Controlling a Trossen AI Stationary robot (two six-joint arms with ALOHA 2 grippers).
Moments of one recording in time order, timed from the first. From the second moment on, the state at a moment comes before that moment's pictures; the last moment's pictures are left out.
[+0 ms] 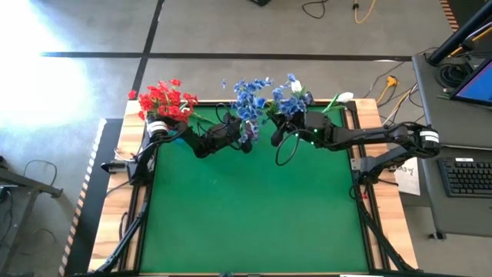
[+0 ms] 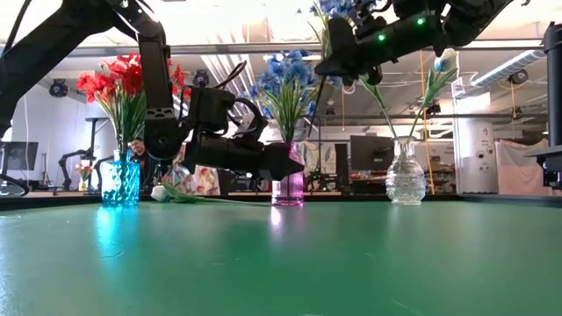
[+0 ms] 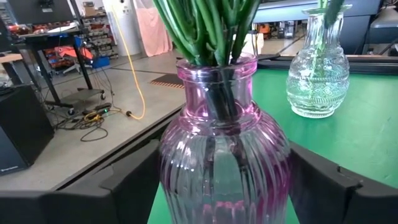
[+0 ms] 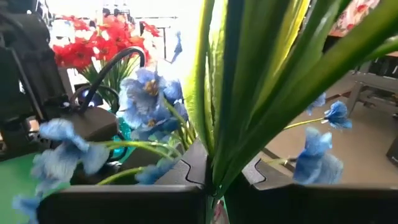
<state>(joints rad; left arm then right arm) 0.38 2.16 0.78 1.31 -0.23 0.09 -0.26 1.35 0.75 0.52 0.33 -0.01</state>
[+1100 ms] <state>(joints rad) 0.38 2.16 0.78 1.29 -0.23 0.08 -0.29 1.51 0.75 0.79 0.34 -0.09</state>
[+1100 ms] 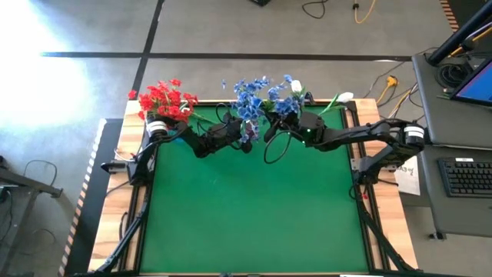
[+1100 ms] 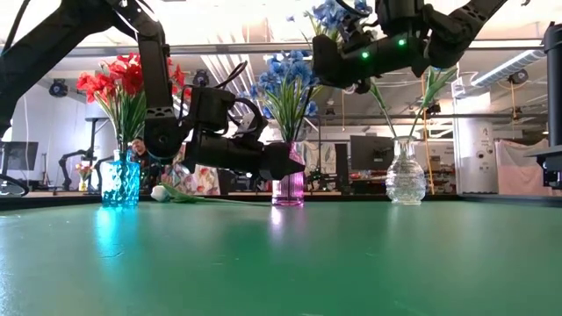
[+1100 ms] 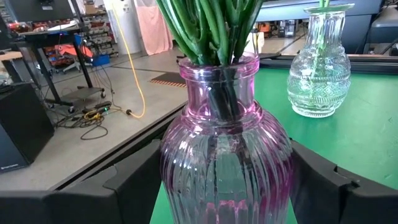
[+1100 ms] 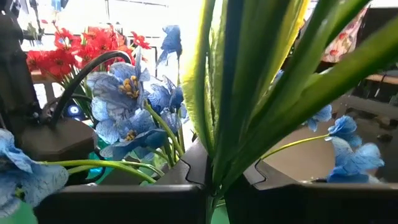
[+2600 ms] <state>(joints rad) 0.38 2.16 0.78 1.29 -0.23 0.08 -0.30 1.51 0.75 0.76 0.23 -0.20</state>
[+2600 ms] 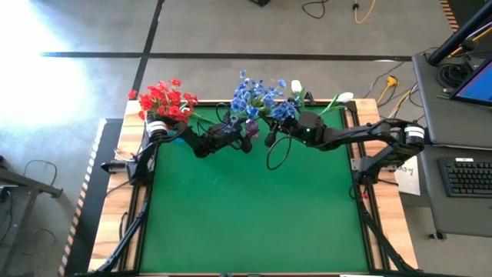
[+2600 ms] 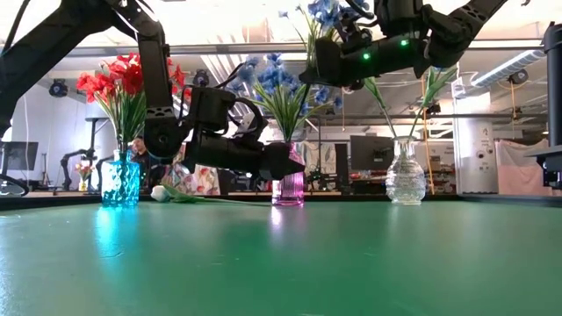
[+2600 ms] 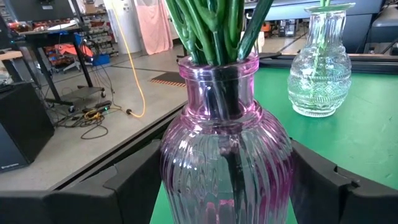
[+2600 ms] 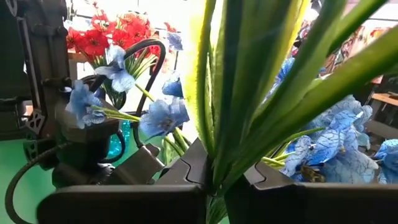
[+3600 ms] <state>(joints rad) 0.38 2.16 0.78 1.28 -0.23 0.08 -0.31 1.48 0.75 0.73 0.24 -0.21</state>
